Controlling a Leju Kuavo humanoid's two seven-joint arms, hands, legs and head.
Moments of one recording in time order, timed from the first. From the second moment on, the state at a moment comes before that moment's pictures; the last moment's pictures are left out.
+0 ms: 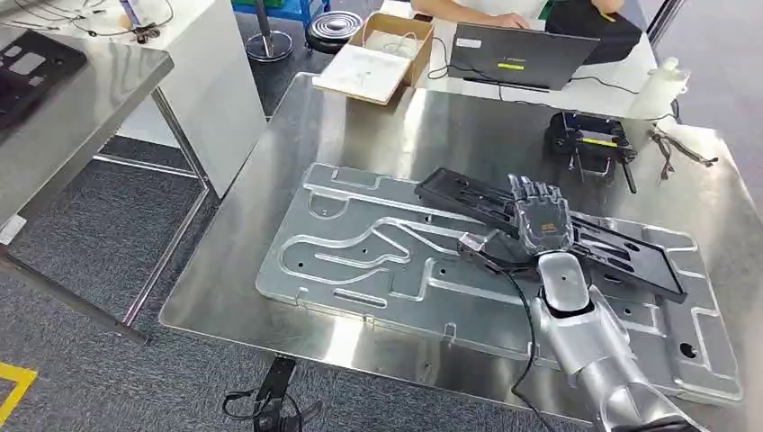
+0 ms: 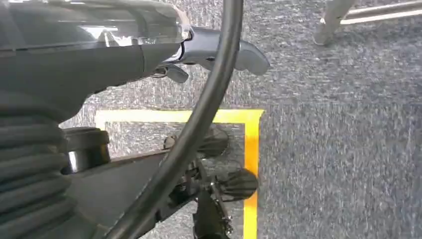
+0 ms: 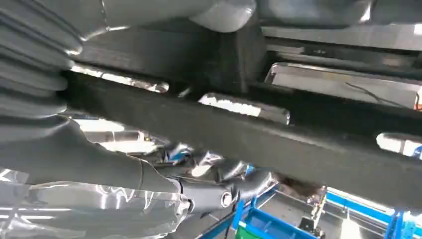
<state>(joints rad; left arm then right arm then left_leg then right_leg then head) -0.35 -0.37 0.98 -0.17 -1.25 0.27 -0.11 -0.61 -0.12 0.24 -0.88 1.57 -0.52 0.19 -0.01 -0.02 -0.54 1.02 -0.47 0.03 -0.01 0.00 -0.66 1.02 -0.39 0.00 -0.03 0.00</state>
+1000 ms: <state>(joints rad) -0.29 -0.37 0.77 -0.17 -1.07 0.28 -0.11 -0.62 -0.11 0.23 -0.83 1.57 -0.54 0.21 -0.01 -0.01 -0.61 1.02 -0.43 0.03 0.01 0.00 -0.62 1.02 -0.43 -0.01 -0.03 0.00</state>
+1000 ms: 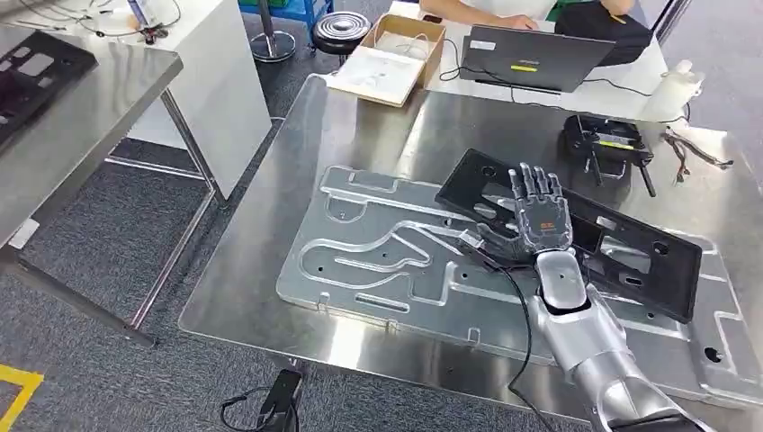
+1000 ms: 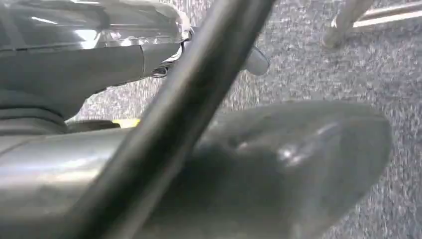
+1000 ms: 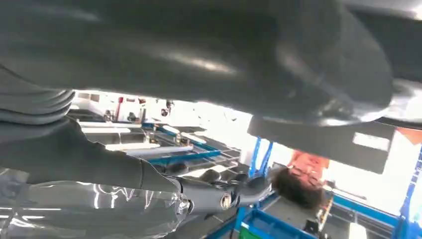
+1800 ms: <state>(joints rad) -0.34 -0.33 0.67 -0.22 -0.83 0.29 -0.05 -0.67 -0.06 0.25 -0.76 1.57 -0.54 0.14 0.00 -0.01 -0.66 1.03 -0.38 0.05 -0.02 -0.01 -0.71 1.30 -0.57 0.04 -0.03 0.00</state>
